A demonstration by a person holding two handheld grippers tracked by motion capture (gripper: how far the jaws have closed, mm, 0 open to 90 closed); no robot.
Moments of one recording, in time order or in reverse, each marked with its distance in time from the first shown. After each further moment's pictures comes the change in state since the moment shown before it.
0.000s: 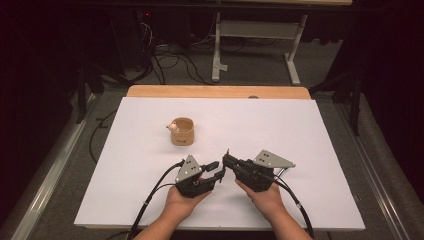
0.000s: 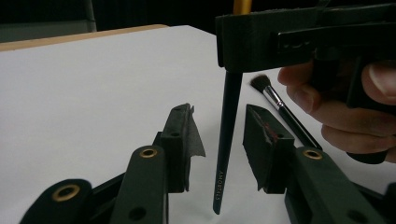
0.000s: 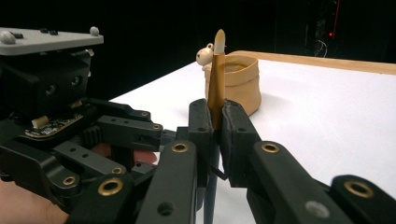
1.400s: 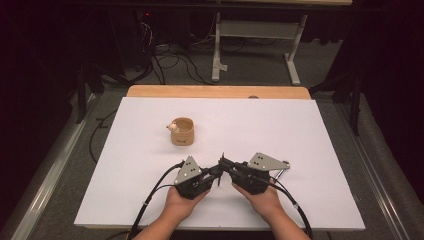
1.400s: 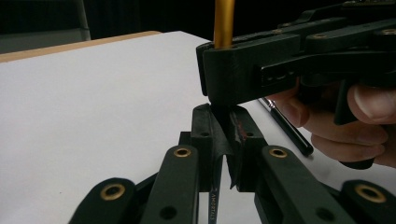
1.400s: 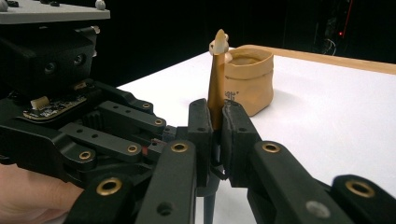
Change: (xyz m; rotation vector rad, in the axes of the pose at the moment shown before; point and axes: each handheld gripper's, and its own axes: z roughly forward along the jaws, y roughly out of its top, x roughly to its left) left arm -0.001 0.001 -0.003 -0.010 -0.017 0.026; right arm 0.008 -0.002 0.005 0.029 0.029 -0.058
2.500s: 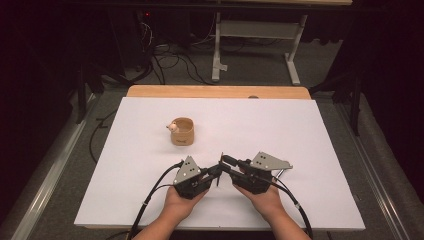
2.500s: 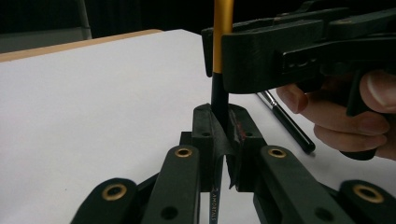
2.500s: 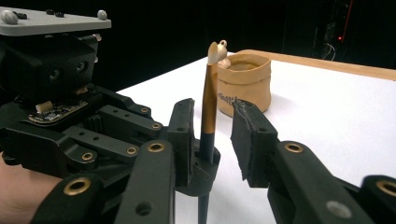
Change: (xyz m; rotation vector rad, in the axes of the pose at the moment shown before) left arm 0.002 0.001 -0.003 0.004 0.008 -0.001; right arm -0.002 0.002 -0.005 -0.018 -0.005 0.003
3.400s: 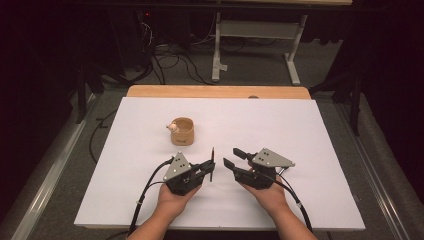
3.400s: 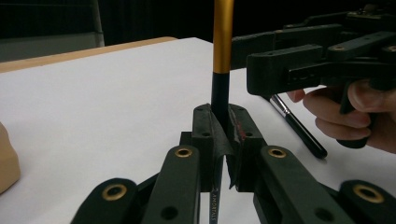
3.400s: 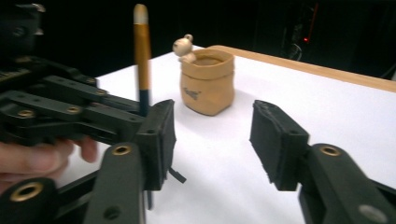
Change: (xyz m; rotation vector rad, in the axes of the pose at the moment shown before) left arm 0.014 0.004 -0.016 -0.021 0.027 -0.018; right arm -0.013 0.002 -0.002 0.031 -0.118 -0.051
